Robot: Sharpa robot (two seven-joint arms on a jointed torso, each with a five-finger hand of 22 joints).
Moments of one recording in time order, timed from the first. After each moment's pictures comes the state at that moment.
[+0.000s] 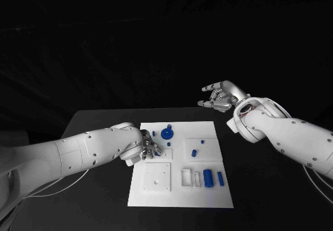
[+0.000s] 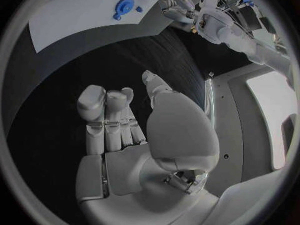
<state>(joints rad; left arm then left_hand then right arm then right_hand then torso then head) 1.30 -0.50 -0.24 1.16 -0.81 -0.07 -0.55 1.11 0.04 0.15 -0.15 0.67 1.20 0.04 0.07 0.70 1.47 -0.08 0.47 0.30 1.37 -0.13 1.13 0.55 0.02 1.23 -0.15 0.42 1.30 1.12 -0.72 0.28 1.35 -1.27 -0.41 -0.14 1.35 -0.18 0.15 0.08 0.31 0.82 0.13 0.06 0.05 1.10 0.03 0.94 0.83 1.41 -0.05 0.93 1.00 0.08 1.46 -0.07 0.87 1.31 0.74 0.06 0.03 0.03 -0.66</state>
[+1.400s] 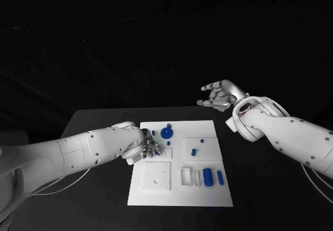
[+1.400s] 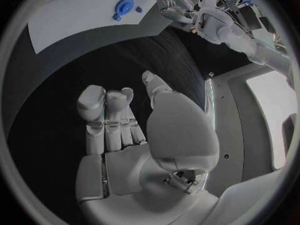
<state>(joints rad) 1.30 -0.48 -0.24 1.14 -0.83 -0.07 -0.56 1.11 0.04 0.13 -0.16 0.66 1.20 0.05 0.11 0.74 1.47 -0.08 0.57 0.30 1.39 -0.14 1.17 0.56 0.02 1.26 -0.16 0.41 1.31 1.12 -0.71 0.28 1.34 -1.27 -0.40 -0.14 1.35 -0.18 0.15 0.08 0.31 0.82 0.13 0.06 0.05 1.10 0.03 0.94 0.83 1.41 -0.05 0.93 1.00 0.08 1.46 -0.07 0.87 1.31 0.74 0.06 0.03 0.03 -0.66</state>
